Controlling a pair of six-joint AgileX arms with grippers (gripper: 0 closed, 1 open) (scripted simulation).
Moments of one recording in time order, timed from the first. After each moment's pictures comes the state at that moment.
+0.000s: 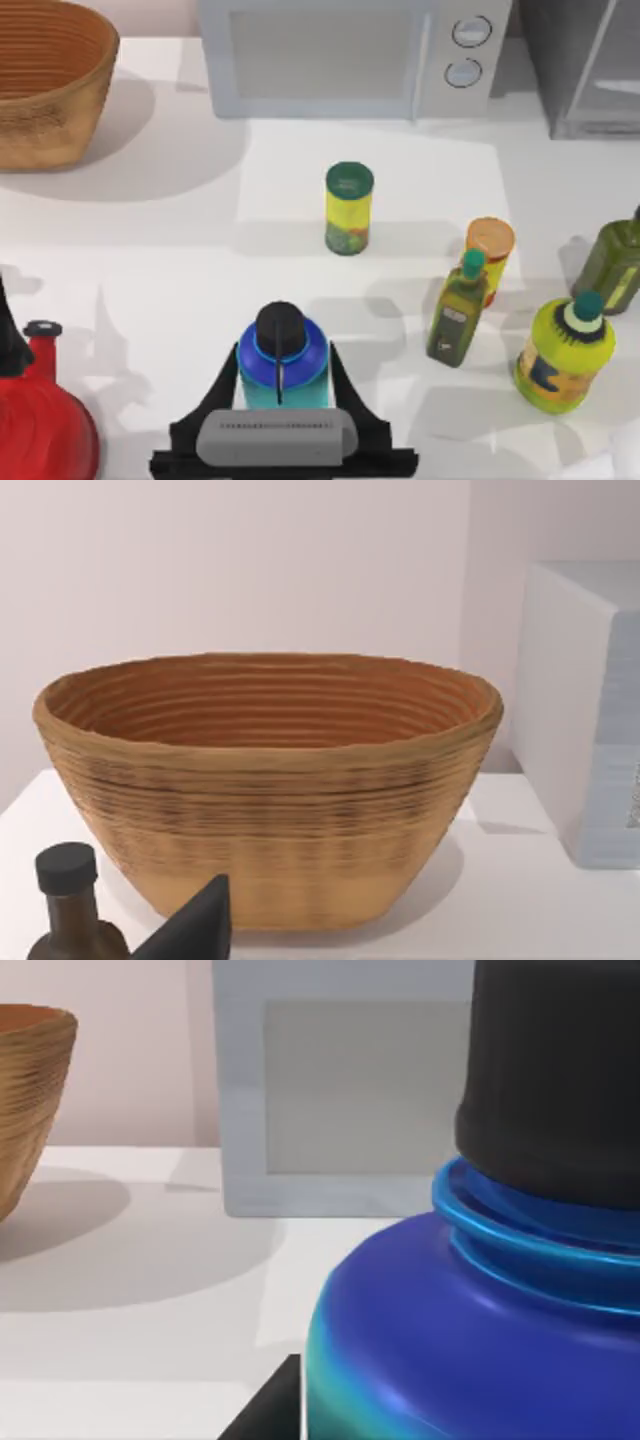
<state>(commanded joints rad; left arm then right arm) 0.00 0.00 0.00 0.00 0.00 0.00 1.46 2.09 0.86 1.09 1.49 0.13</state>
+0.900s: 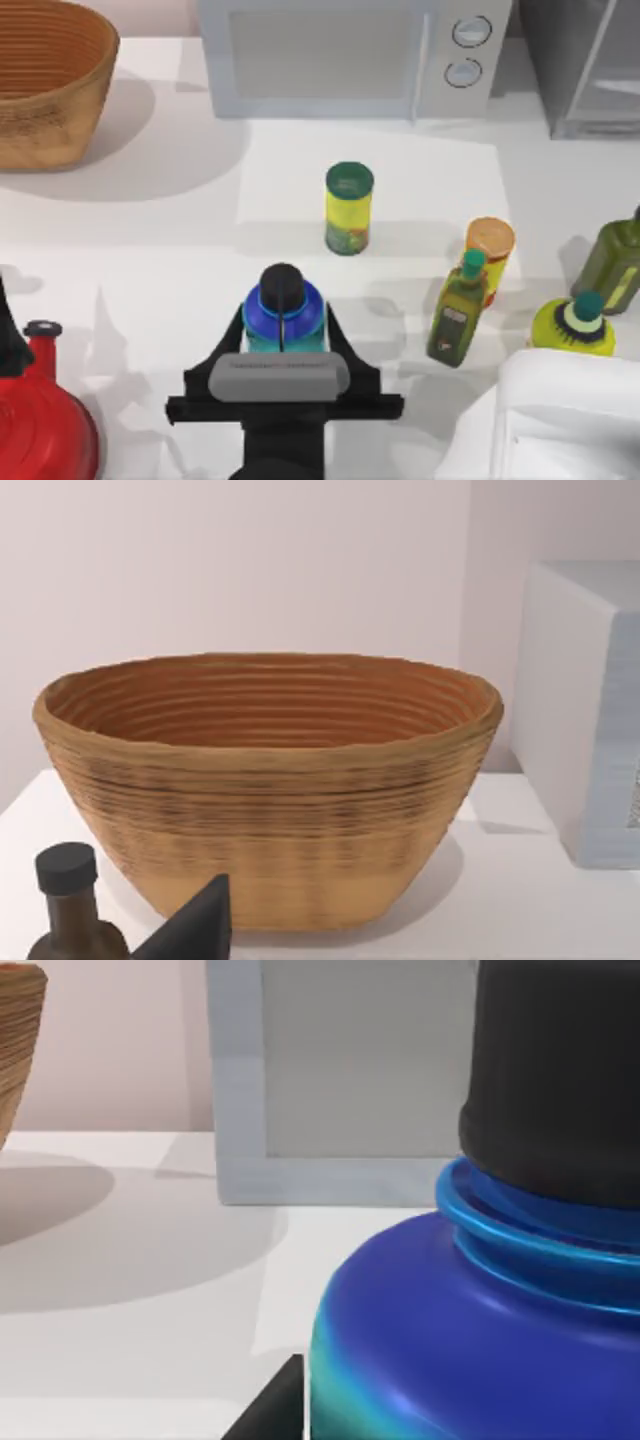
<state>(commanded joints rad) 0.00 0.00 0.00 0.00 0.00 0.00 1.32 2.25 0.91 1.29 1.34 0.04</state>
